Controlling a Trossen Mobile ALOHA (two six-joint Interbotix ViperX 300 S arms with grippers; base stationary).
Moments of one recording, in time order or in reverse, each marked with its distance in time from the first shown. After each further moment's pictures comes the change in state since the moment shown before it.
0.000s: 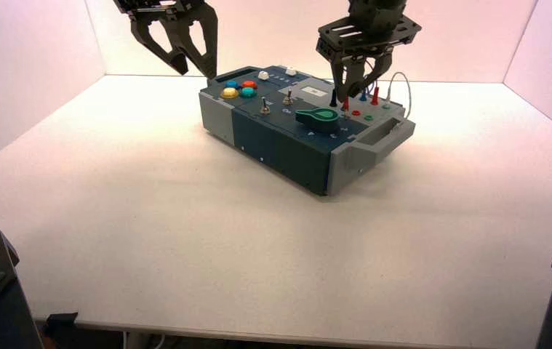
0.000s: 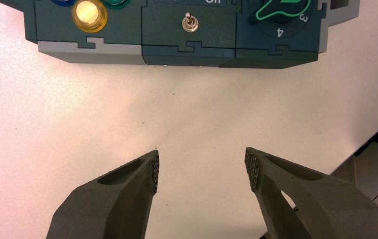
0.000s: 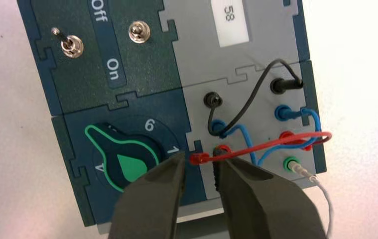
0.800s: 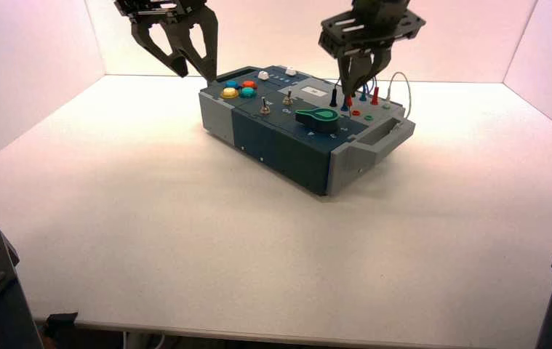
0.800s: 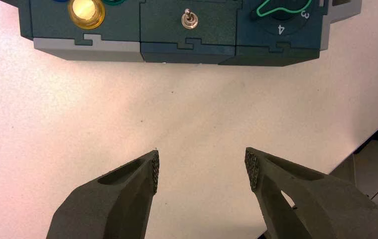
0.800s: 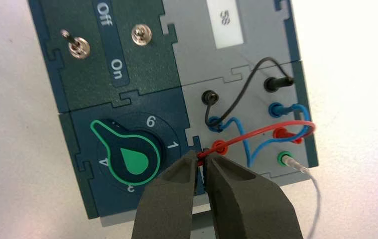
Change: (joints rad) left arm 0.002 0.009 0.000 0.000 0.003 0.000; right arm -0.002 -0.058 0.035 -0.002 -0.018 0.006
